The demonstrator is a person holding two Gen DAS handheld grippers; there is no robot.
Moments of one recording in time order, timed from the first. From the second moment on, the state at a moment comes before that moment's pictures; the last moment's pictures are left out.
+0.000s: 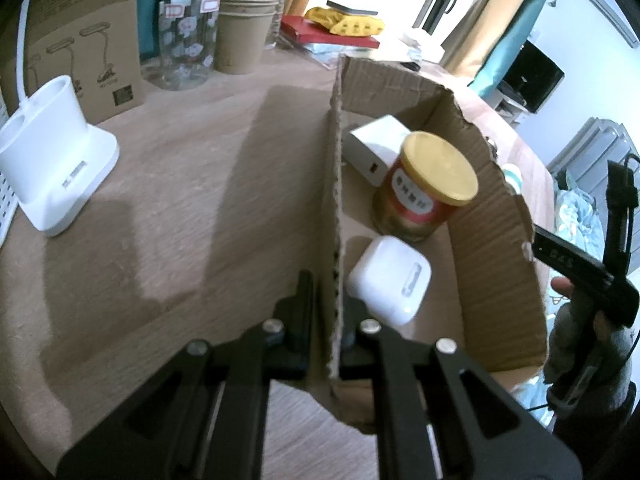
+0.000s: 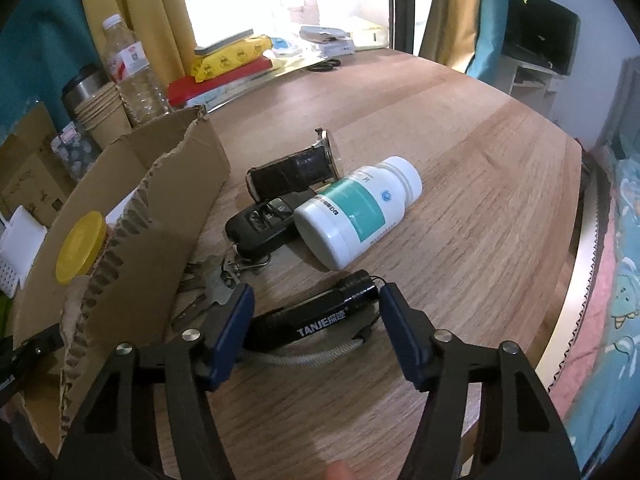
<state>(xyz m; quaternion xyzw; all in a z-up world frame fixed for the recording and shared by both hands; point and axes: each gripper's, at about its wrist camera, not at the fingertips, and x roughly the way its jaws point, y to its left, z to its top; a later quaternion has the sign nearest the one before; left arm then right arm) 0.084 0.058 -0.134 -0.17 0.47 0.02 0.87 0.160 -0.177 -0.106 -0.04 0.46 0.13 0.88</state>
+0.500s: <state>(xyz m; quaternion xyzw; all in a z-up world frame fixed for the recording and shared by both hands) 0.084 0.059 -0.134 -0.17 0.47 0.02 0.87 0.155 -0.178 -0.113 -0.07 0.46 0.13 0.88</state>
